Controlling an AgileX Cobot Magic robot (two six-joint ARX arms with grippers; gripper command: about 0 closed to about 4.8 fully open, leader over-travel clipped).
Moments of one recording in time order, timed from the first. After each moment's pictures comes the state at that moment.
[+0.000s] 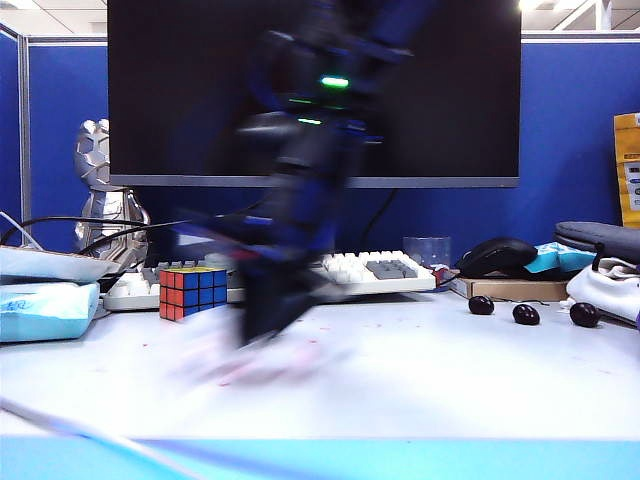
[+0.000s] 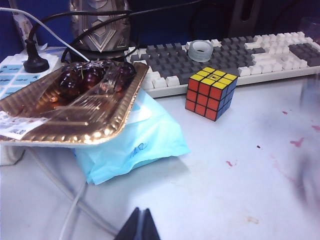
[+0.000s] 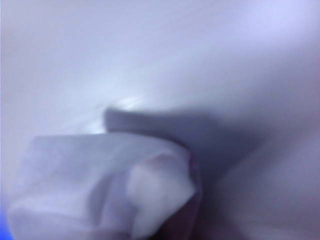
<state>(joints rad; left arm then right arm) -0.11 0.01 0.01 -0.16 0.02 0.00 0.72 2.22 1.75 -0.93 -0.39 -0.01</state>
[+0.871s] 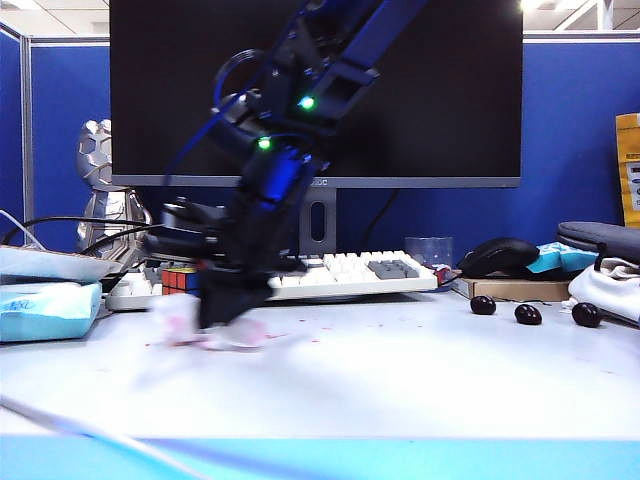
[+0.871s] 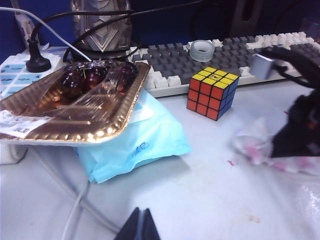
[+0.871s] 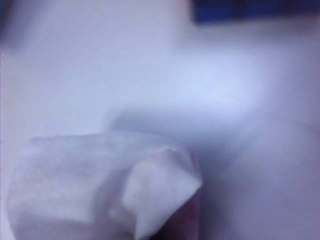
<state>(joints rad) -0.11 0.00 0.01 -0.16 0.02 0.00 0.75 2.28 1.80 -0.52 -0.17 0.06</state>
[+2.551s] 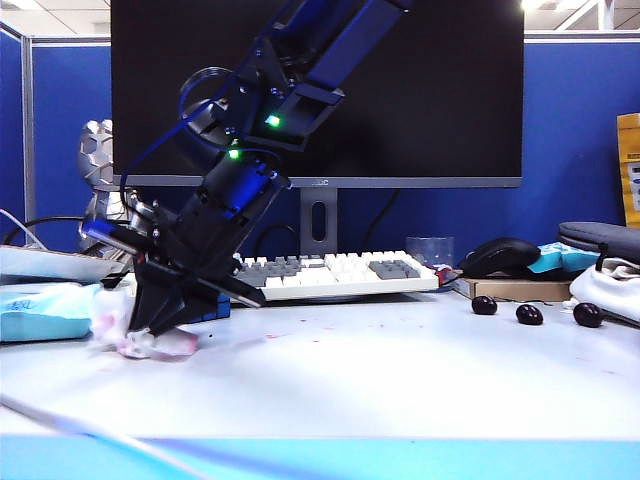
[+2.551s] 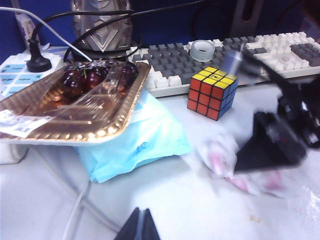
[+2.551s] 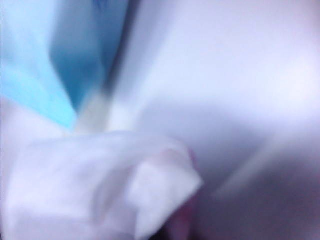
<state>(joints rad) -0.11 0.01 0.01 -0.16 0.02 0.00 0.78 2.36 1.89 -0.49 -0.32 0.34</state>
